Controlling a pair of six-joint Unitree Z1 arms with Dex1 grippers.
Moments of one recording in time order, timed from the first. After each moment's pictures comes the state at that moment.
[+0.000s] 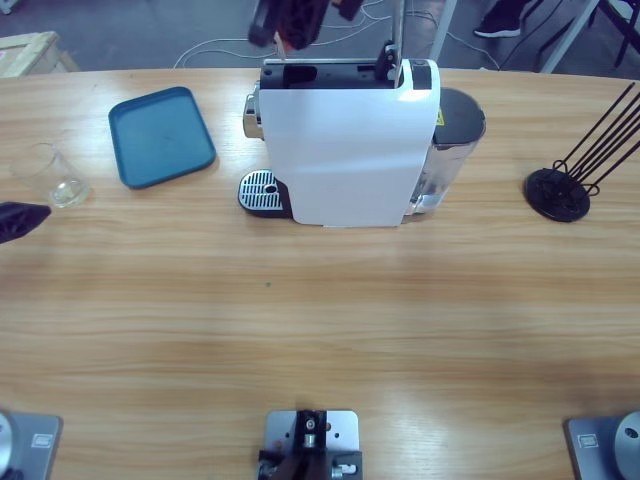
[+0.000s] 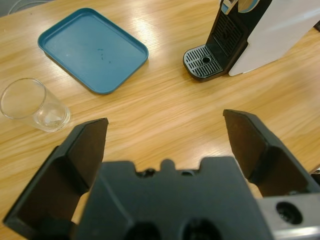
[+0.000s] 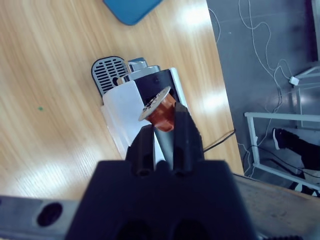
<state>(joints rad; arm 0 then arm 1) -0.73 0.88 -0.63 0.34 0.14 -0.19 1.00 2.08 -2.27 1.12 -0.30 -0.42</state>
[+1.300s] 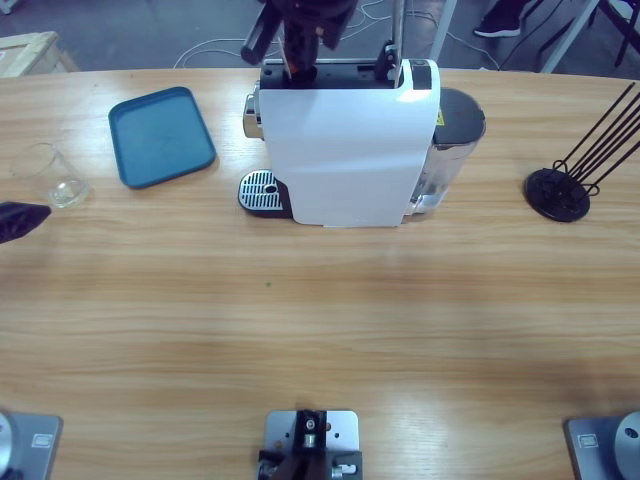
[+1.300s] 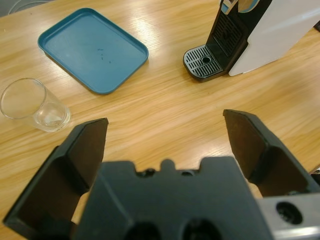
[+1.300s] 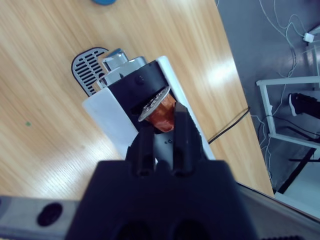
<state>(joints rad) -0.73 0.88 -0.63 0.34 0.14 -0.19 0.97 2.28 -2.55 1.32 -0.35 -0.25</state>
